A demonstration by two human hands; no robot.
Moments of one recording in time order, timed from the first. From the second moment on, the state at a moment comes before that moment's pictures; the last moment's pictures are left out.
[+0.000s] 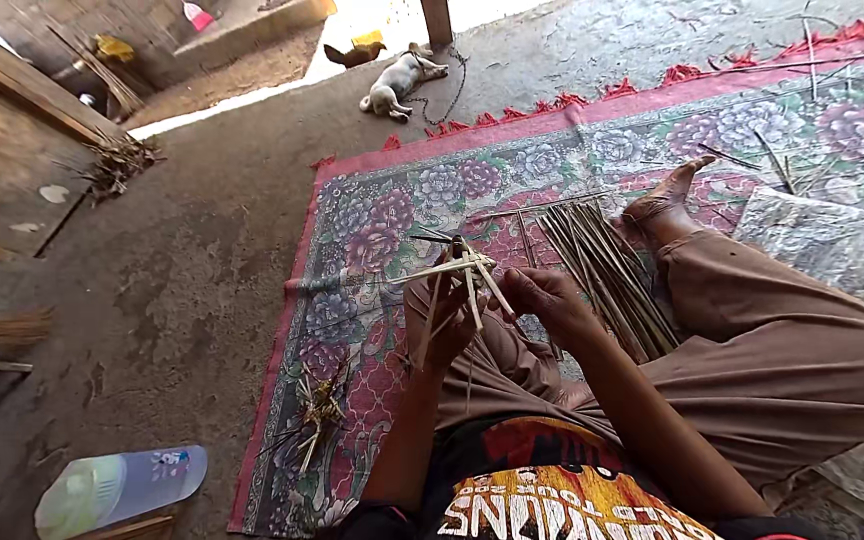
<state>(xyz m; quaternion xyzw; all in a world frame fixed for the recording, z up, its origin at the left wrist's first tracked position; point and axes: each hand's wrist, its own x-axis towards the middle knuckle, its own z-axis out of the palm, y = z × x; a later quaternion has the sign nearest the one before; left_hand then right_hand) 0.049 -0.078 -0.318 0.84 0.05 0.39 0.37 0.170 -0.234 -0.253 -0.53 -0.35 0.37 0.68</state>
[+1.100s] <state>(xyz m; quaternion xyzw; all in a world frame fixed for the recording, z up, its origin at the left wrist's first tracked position) 0.043 -0.090 -0.340 0.57 0.17 0.30 0.74 0.180 -0.223 -0.312 -0.60 -0.46 0.38 0.54</state>
